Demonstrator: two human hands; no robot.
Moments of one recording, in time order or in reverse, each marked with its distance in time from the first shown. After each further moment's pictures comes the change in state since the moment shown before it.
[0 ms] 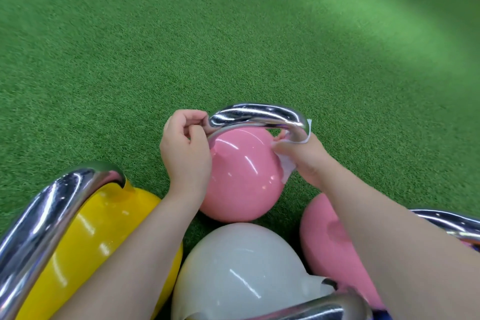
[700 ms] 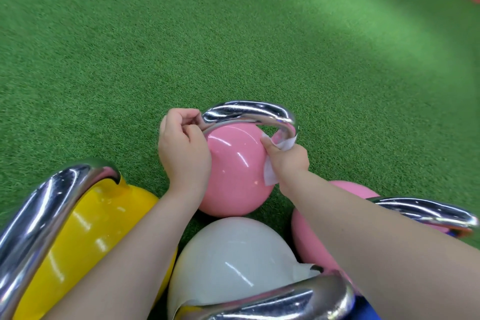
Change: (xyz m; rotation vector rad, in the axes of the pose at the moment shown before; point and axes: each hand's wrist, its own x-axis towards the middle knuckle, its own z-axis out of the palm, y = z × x) left_hand -0.009 0.006 0.006 0.120 0.050 0.083; right_hand -0.022 0.000 0.031 -0.059 0.453 0.262
